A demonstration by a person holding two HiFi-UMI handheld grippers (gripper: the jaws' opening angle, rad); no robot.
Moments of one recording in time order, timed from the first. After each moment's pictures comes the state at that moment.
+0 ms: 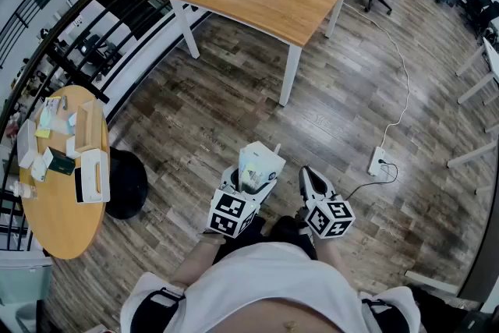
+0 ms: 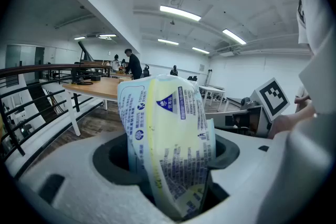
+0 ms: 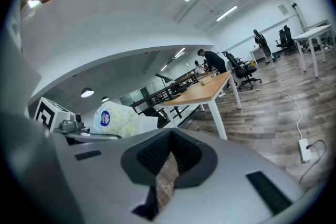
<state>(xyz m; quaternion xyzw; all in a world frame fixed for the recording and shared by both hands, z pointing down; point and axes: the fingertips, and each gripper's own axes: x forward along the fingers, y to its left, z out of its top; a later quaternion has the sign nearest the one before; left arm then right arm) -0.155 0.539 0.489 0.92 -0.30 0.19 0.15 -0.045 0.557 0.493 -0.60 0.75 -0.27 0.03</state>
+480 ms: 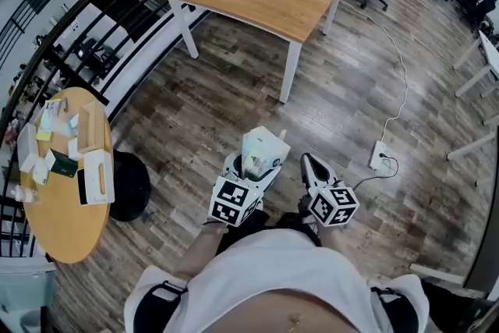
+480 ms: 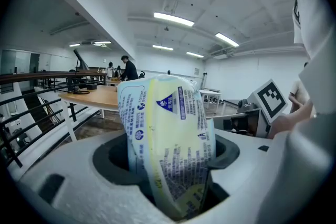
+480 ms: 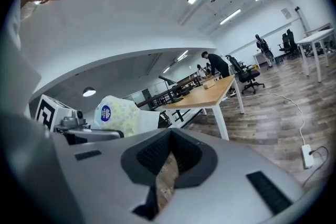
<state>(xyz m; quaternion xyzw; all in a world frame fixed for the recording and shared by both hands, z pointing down) -0.160 0.520 0.462 0.94 -0.29 0.16 0.11 -0.061 0.539 0.472 -0.59 0.76 -0.25 0.04</state>
